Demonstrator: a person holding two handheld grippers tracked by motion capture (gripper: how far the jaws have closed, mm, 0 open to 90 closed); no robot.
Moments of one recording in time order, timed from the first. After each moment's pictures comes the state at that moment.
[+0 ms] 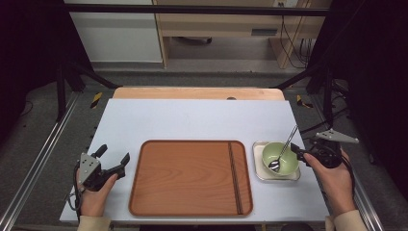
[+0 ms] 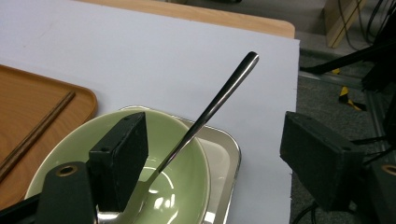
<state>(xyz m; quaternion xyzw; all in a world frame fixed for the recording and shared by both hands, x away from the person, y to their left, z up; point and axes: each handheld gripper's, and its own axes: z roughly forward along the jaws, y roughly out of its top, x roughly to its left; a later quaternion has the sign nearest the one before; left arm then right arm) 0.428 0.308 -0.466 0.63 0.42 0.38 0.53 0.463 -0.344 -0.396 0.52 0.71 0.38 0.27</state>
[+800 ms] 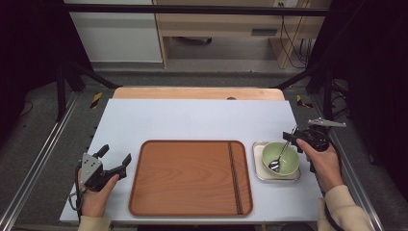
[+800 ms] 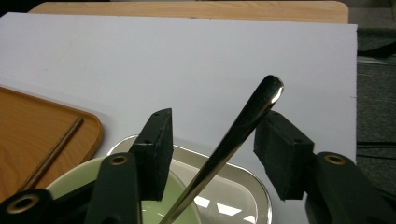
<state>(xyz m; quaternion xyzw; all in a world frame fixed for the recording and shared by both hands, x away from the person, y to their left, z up) 0.428 0.306 -0.466 0.64 0.41 0.38 0.53 0.524 -0.351 -0.421 0.53 0.70 0.44 0.18</state>
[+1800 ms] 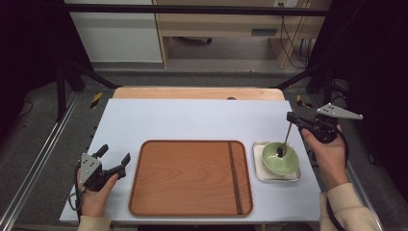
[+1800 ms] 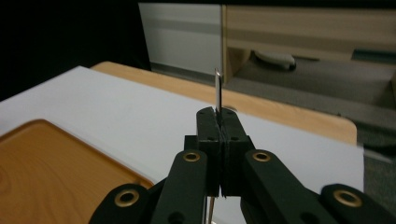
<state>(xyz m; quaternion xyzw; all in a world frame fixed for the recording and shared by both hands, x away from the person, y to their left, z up) 0.428 0.307 -0.466 0.64 0.41 0.38 0.53 0.497 -0.320 -0.336 0.41 0.69 0.53 0.26</state>
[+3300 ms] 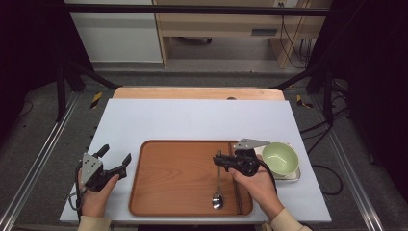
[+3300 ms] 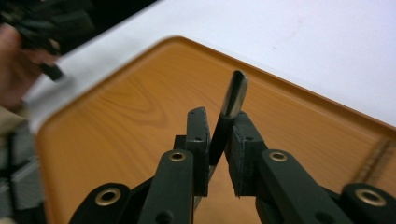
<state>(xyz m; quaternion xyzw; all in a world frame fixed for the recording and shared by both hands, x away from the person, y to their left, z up) 0.428 0.305 -0.465 0.64 0.40 0.39 0.52 0.461 -0.140 -0.423 0.36 0.79 0.49 0.08</state>
